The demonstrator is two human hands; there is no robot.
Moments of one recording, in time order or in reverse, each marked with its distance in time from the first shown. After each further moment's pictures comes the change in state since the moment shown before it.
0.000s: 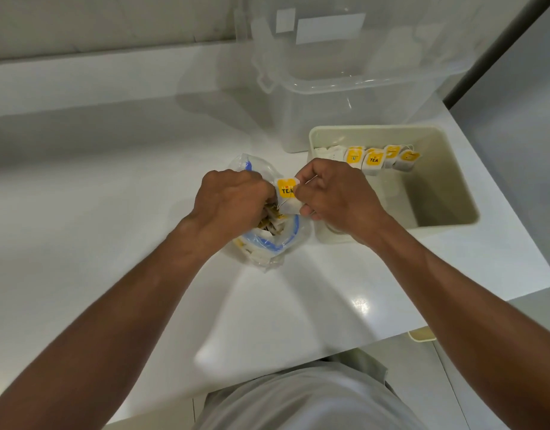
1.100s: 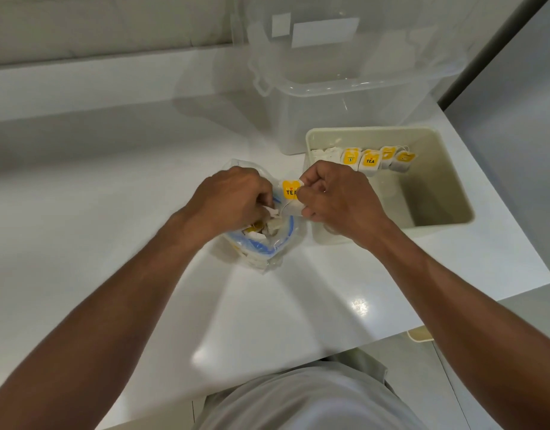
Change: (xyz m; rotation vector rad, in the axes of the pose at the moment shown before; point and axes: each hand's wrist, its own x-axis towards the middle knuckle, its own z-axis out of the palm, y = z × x) left_hand 0.008 -0.013 -0.004 -0.342 -0.161 0.001; right_hand -0.008 -0.001 -0.004 -0.051 0.066 0.003
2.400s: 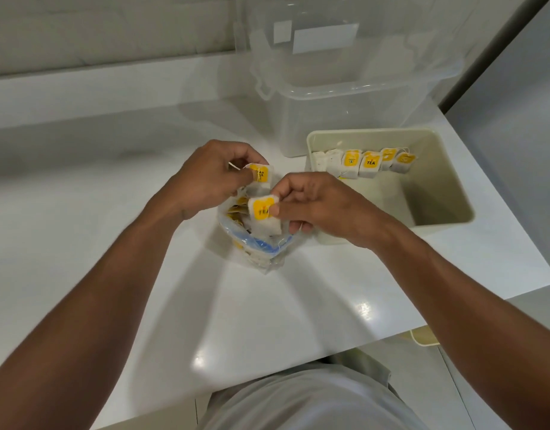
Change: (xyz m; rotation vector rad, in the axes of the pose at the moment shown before) left_hand -0.012 -0.016 -0.034 -0.708 0.119 -0.130; right_hand -0.006 -0.008 -0.001 0.385 -0.448 -0.105
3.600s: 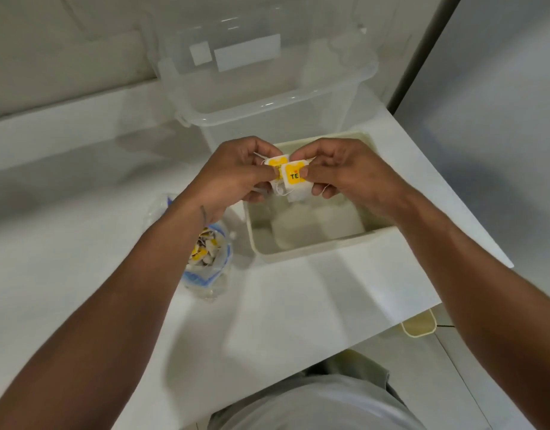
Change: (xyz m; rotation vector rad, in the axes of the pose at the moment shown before) left_hand 0.066 0.095 0.093 -0.321 -0.103 -0.111; right_hand -0.028 0.041 -0.140 0.044 0.301 -0.063
